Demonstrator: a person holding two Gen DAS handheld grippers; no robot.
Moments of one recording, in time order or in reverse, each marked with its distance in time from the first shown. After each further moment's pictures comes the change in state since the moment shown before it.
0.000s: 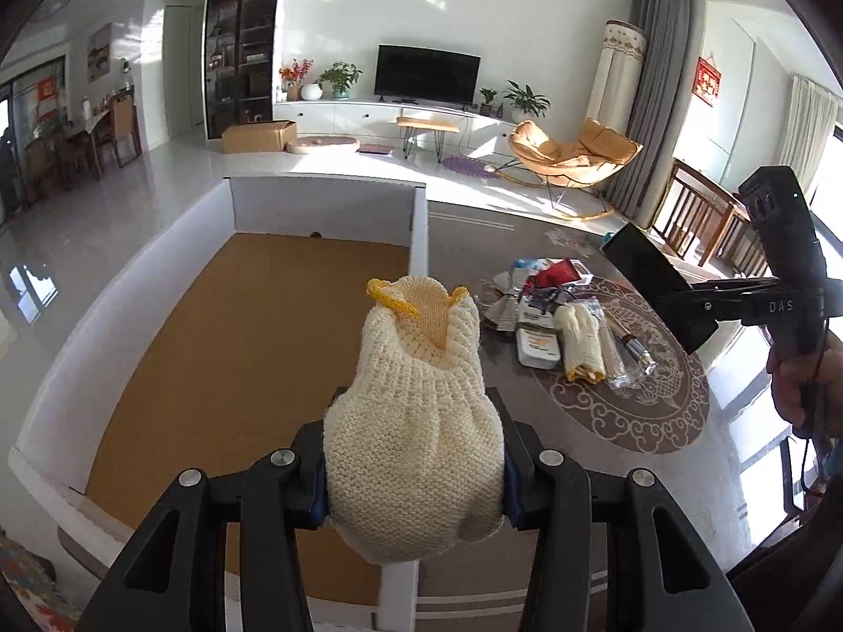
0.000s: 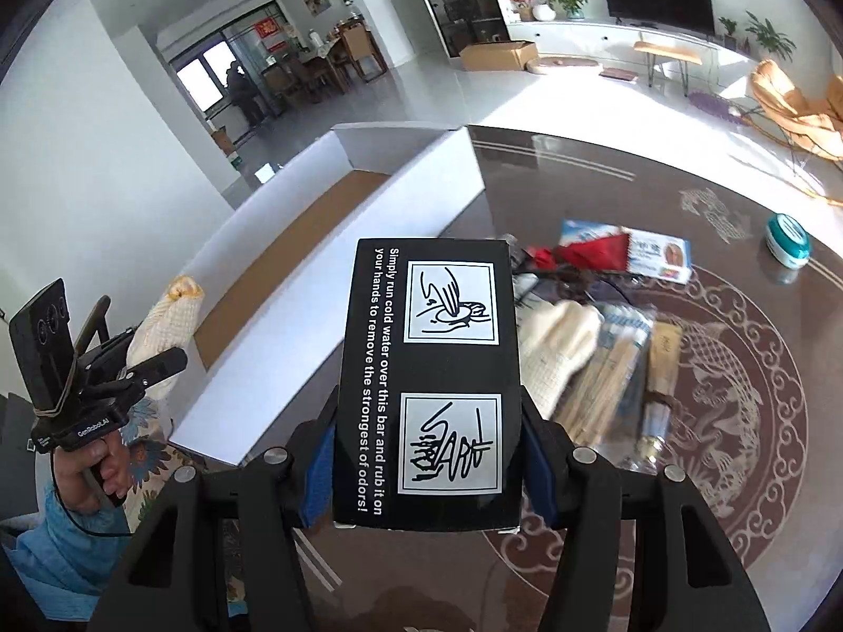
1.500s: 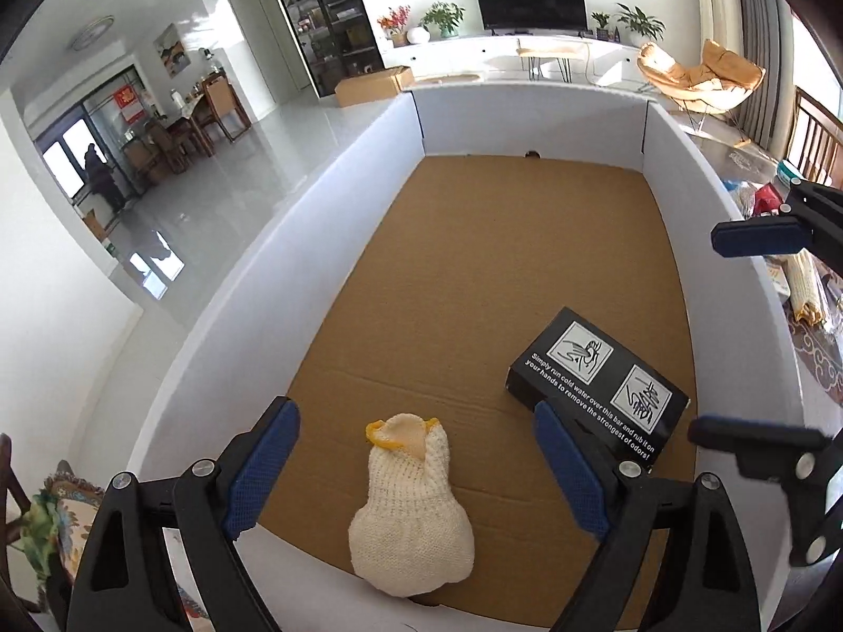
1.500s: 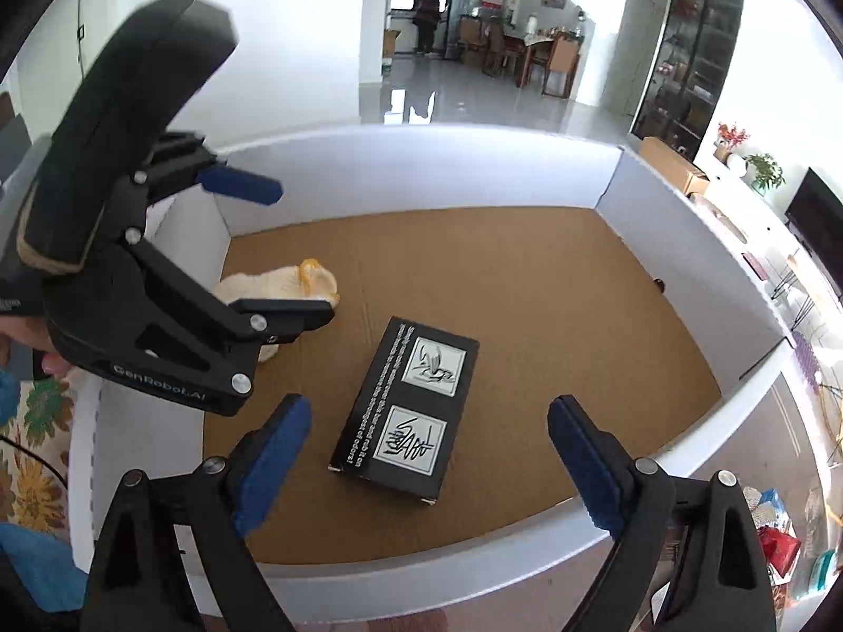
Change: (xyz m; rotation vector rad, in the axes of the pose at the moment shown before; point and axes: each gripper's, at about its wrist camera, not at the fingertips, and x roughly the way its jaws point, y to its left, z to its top) left arm 0.051 0.070 -0.014 0.067 0.102 0.391; right arm 0.187 0.188 0.034 -0.581 -0.020 -0.012
